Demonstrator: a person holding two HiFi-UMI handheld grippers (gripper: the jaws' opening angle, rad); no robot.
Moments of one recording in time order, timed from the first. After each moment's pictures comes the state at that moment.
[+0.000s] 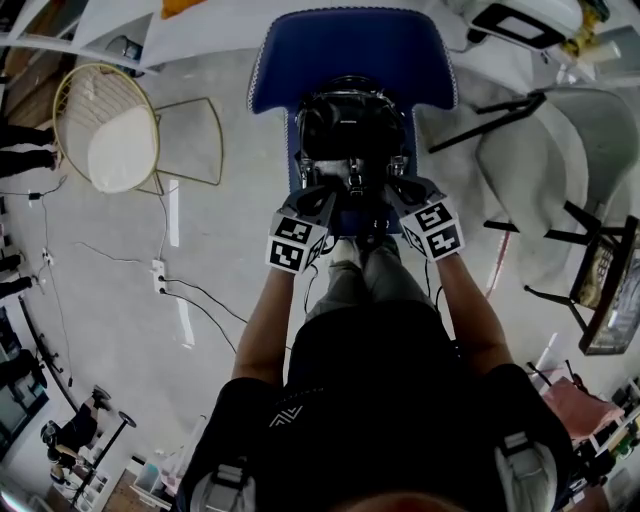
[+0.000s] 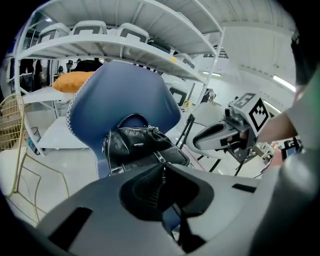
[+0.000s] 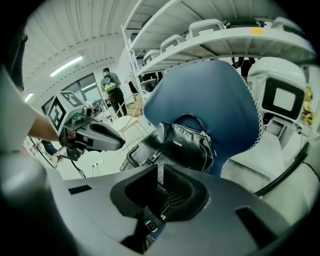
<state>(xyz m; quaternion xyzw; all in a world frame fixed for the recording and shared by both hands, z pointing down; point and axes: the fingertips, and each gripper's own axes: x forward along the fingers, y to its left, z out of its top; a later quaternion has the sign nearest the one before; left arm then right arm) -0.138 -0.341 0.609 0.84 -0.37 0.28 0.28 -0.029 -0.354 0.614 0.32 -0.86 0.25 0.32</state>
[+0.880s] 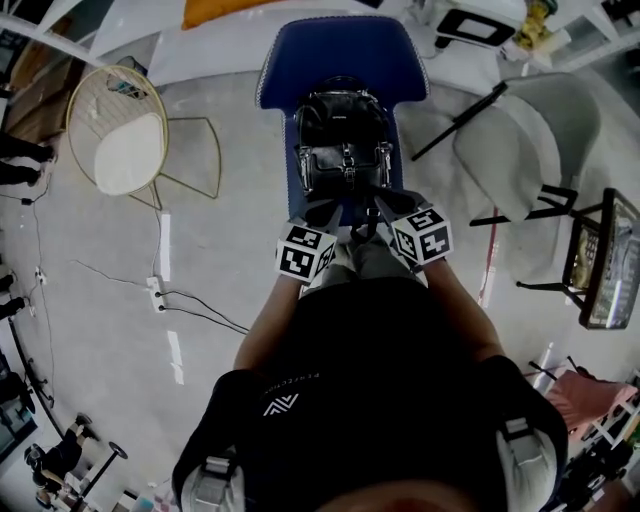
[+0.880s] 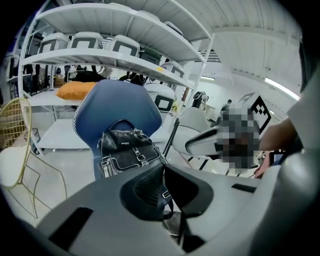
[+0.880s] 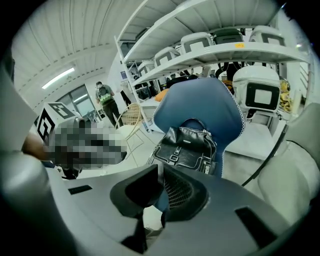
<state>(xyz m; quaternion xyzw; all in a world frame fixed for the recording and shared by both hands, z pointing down) -0.124 -0.236 0.546 0.85 -0.36 0.26 0.27 -0.044 -0.251 0.550 0.37 -0.84 0.28 0.28</state>
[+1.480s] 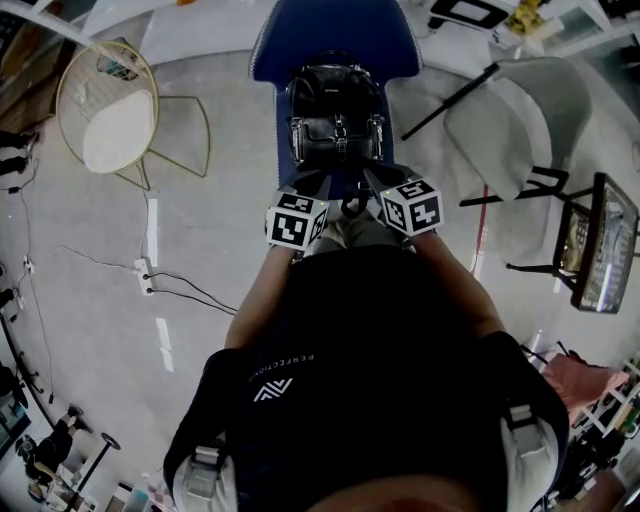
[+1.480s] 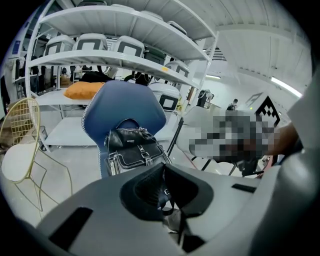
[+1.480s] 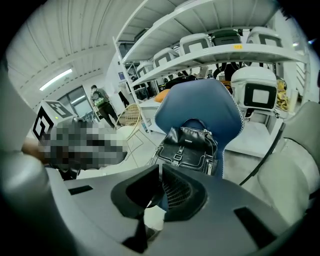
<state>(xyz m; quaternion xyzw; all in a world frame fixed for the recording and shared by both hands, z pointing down) -0.138 -0.228 0.536 0.84 -0.38 0.27 0.28 -0.056 -0.238 0.541 0.38 -0.84 0.29 0.27</state>
